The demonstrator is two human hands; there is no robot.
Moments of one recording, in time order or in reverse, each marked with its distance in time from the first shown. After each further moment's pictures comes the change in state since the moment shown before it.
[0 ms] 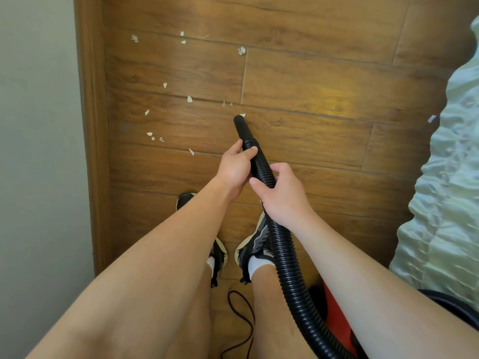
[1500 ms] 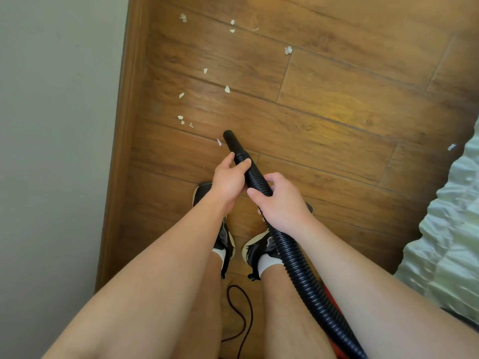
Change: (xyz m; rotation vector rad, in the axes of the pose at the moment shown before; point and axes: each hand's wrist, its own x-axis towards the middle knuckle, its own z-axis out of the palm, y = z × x) left_hand -0.019 -0.019 -0.096 -0.131 0.100 -0.023; right_hand -0.017 -0.032 0.063 -0.189 -0.164 -0.041
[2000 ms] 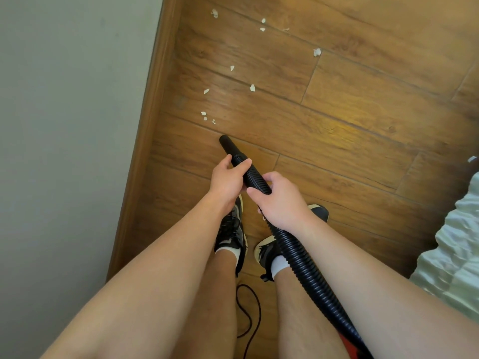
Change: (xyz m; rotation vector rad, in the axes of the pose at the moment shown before) left_hand -0.004 0.010 -0.055 -0.028 0.066 0.011; right_hand 0.002 -0.038 0.039 -0.087 -0.059 -0.054
